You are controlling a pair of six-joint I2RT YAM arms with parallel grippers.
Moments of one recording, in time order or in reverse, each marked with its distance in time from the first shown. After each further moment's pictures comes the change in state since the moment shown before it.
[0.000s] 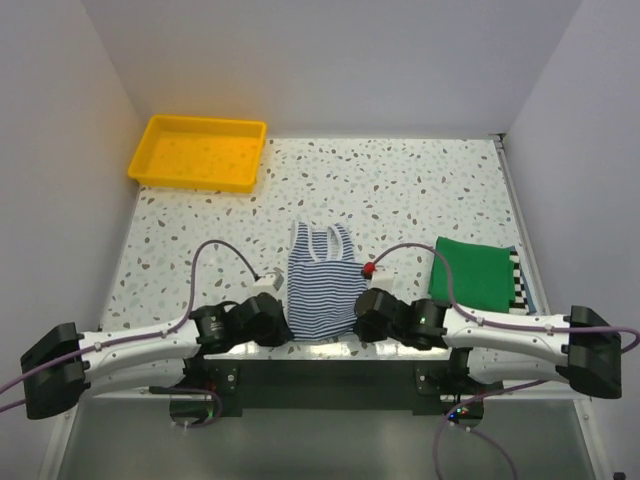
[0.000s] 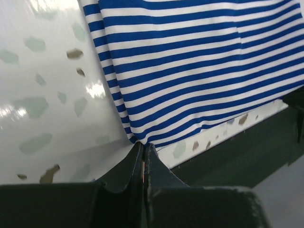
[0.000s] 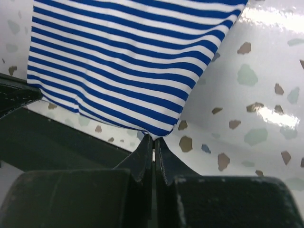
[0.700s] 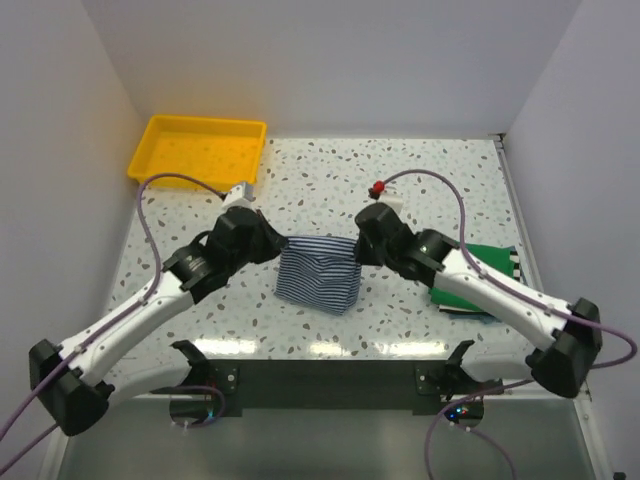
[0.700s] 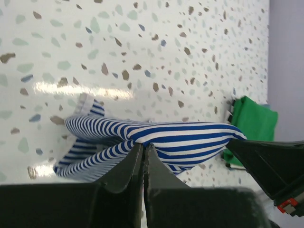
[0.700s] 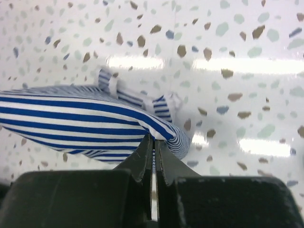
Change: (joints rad) left arm 0.314 0.050 0.574 -0.232 -0.112 0.080; right arm -0.289 0.125 0.522 -0.244 0.090 -0.188
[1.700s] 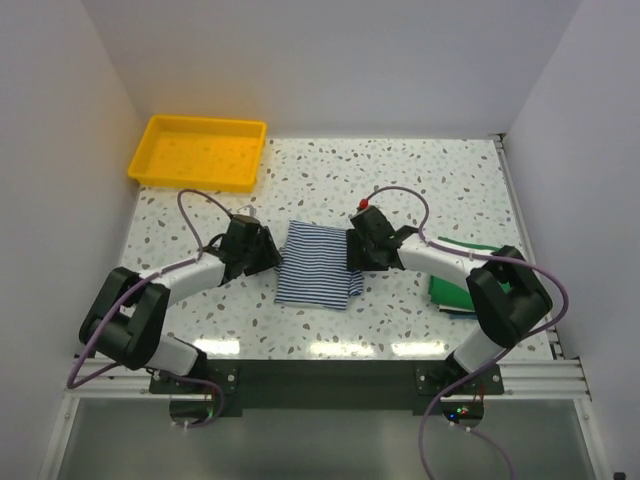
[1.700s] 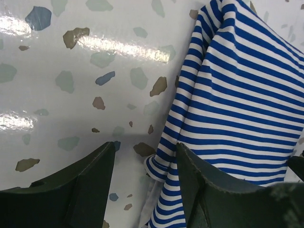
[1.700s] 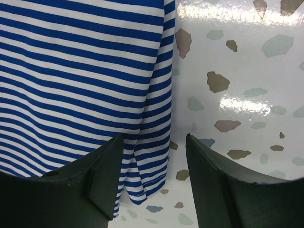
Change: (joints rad) left arm 0.320 0.428 -0.274 0.433 0.220 0.196; right arm -0.235 0.393 -0.134 0.298 -0.255 -0.208
